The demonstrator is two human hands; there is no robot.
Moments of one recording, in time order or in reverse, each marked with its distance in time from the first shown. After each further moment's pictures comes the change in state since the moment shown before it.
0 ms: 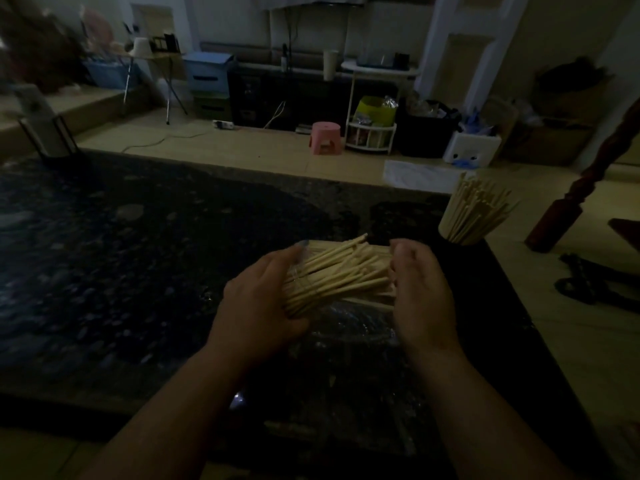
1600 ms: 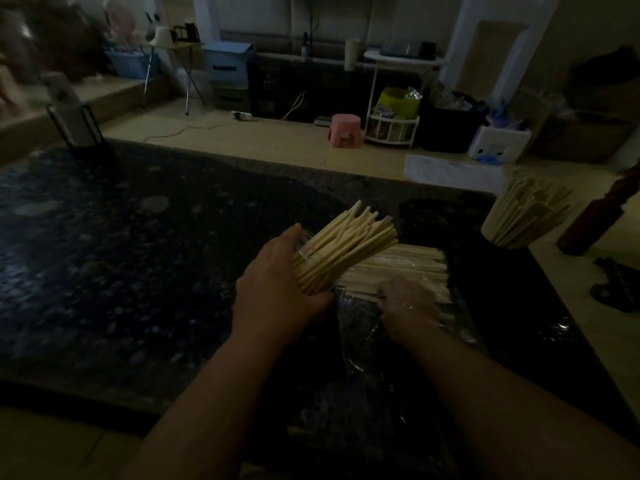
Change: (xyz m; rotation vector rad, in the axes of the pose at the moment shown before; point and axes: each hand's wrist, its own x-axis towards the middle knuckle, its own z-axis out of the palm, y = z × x) left_hand 0.018 -0.023 -0.003 -0.081 0.119 -0.218; right_hand 0.061 0.111 0.059 -1.252 -0.568 -0.049
